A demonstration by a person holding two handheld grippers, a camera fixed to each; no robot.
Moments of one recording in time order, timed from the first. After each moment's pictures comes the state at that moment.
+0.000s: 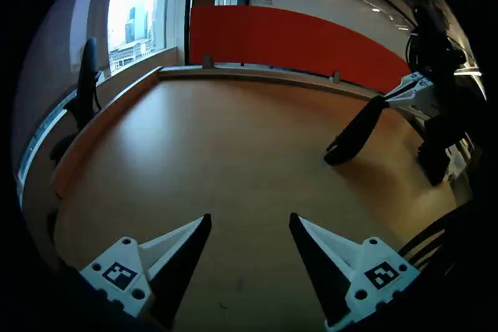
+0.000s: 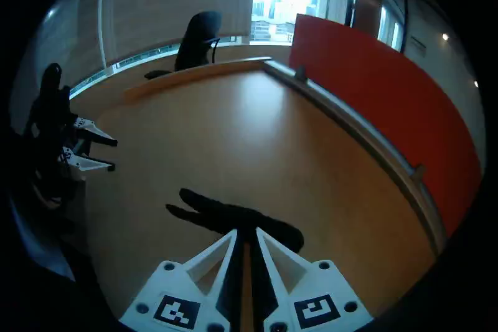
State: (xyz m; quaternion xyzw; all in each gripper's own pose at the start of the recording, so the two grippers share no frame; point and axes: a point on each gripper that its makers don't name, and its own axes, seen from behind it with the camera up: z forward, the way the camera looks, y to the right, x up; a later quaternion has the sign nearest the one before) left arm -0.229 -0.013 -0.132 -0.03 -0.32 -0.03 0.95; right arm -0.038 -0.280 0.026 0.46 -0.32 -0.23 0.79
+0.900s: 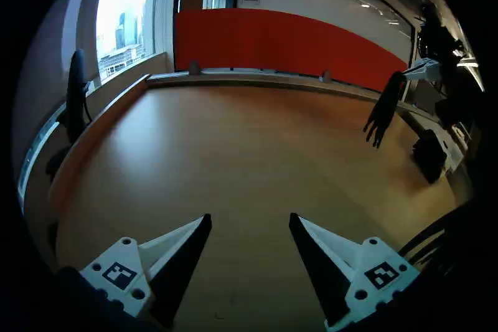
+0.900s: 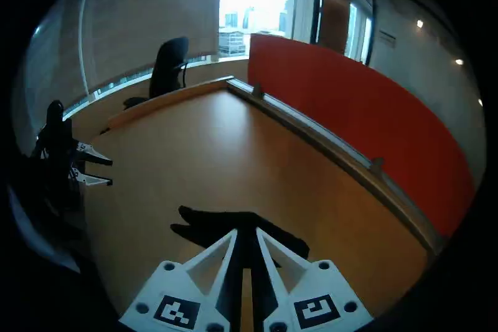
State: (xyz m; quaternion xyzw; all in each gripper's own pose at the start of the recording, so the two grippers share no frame) left arm -0.218 0.011 -0.111 -0.06 -0.32 -0.02 0.95; right arm 0.032 -0.168 0.063 0.40 -0.31 -0.19 0.84
